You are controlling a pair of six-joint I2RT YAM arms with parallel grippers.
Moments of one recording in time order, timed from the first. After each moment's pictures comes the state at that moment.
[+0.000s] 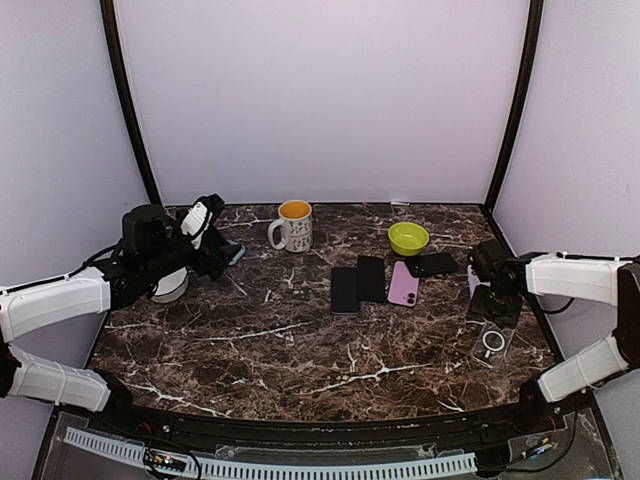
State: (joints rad) left arm -0.48 1.14 0.67 0.19 0.05 0.38; right arm 0.33 1.32 0.68 -0.66 0.45 0.78
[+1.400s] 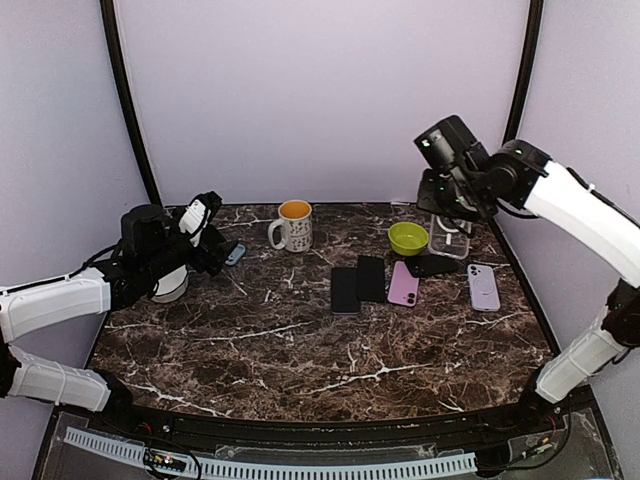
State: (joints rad) left arm -0.48 1.14 0.66 0.23 -0.02 0.39; right arm 0.79 1.44 1.60 -1.01 0.64 0.81
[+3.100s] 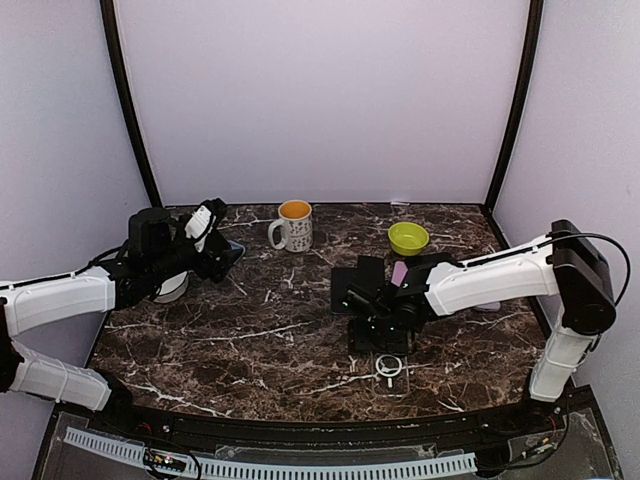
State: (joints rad) left arm -0.48 1.18 0.66 0.19 0.04 0.35; right arm 1.08 1.76 1.08 -0.60 0.16 1.04
